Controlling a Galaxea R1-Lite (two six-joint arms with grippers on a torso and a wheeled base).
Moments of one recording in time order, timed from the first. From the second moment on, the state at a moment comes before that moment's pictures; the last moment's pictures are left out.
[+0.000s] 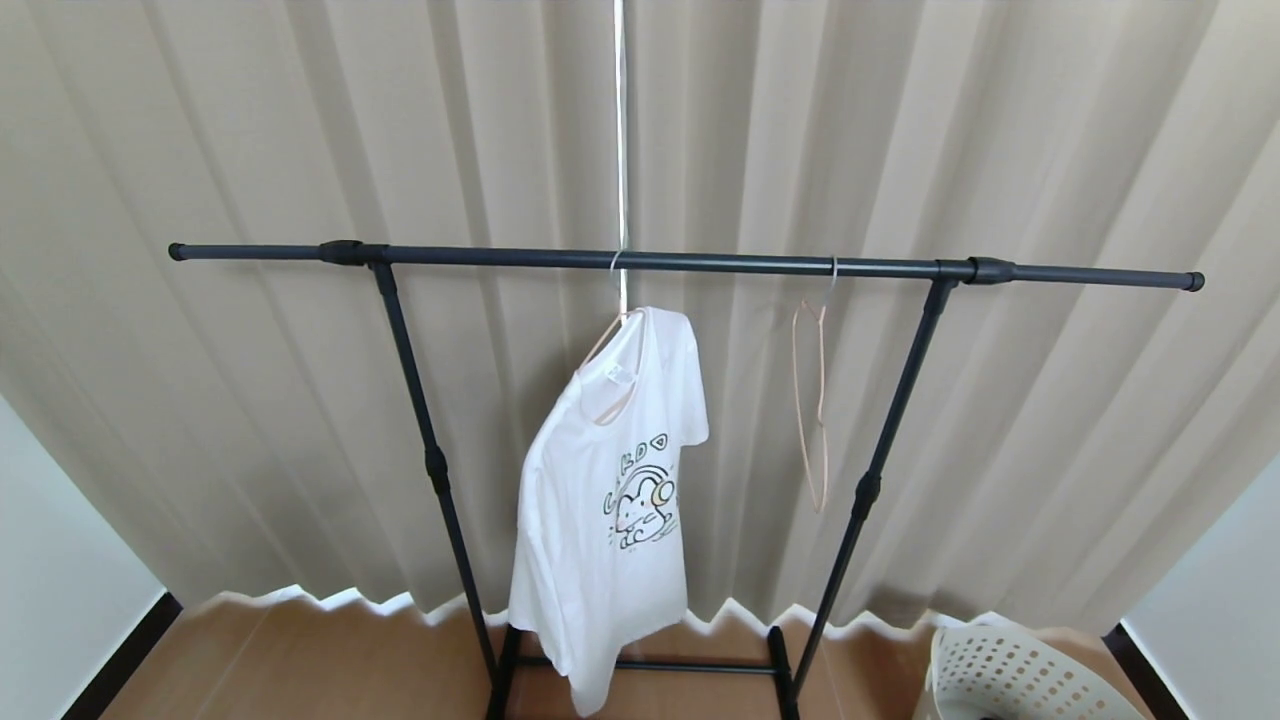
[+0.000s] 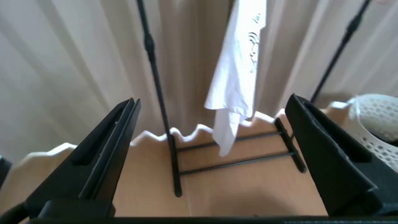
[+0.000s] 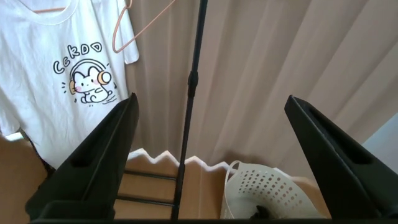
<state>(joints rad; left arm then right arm) -0.02 0.08 -0.01 0.05 -0.13 0.09 -0.02 0.03 0.00 0.00 0.03 -0.06</state>
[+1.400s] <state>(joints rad) -0.01 0.00 -0.02 0.05 -0.01 0.00 0.00 0.00 0.00 0.00 0.03 -0.02</state>
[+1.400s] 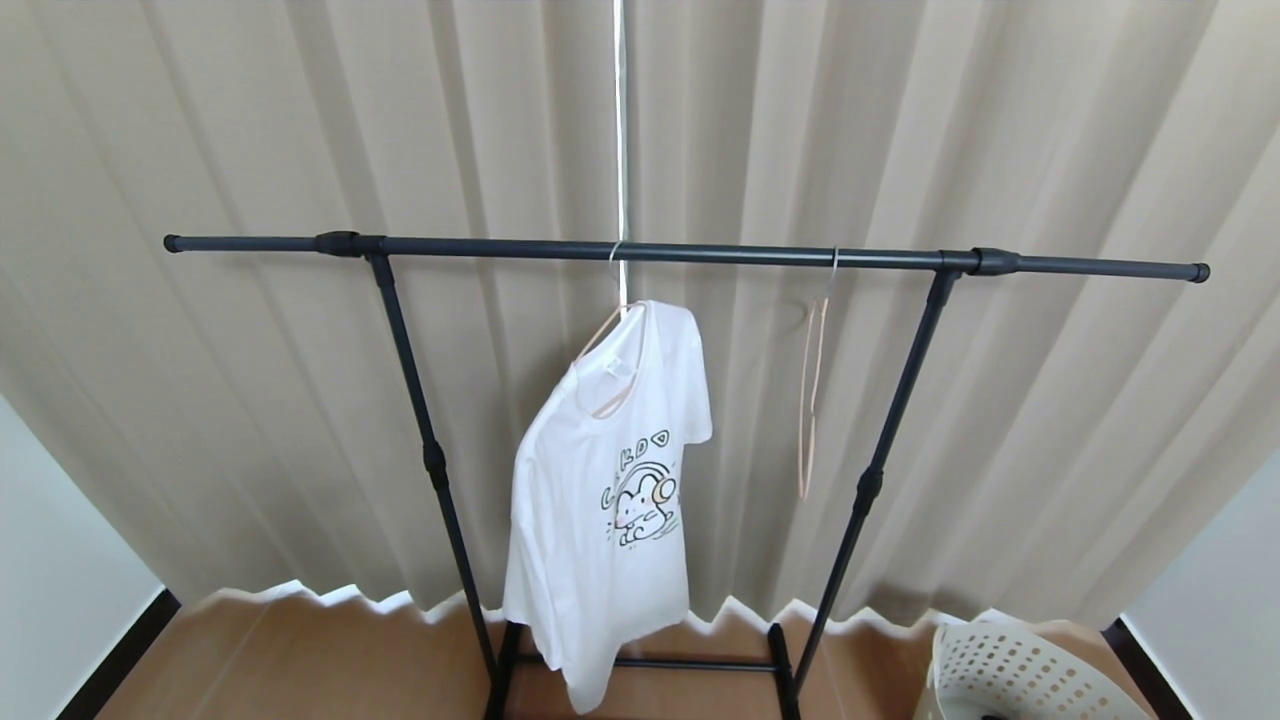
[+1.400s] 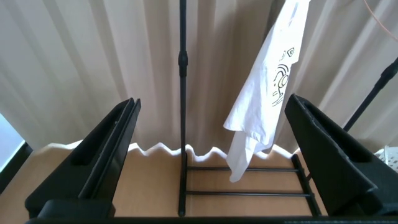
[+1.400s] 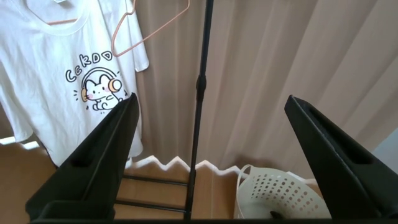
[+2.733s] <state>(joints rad) -0.01 0.00 -0.02 0.05 -0.01 0.00 0.00 0.00 0.00 0.00 0.03 -0.02</state>
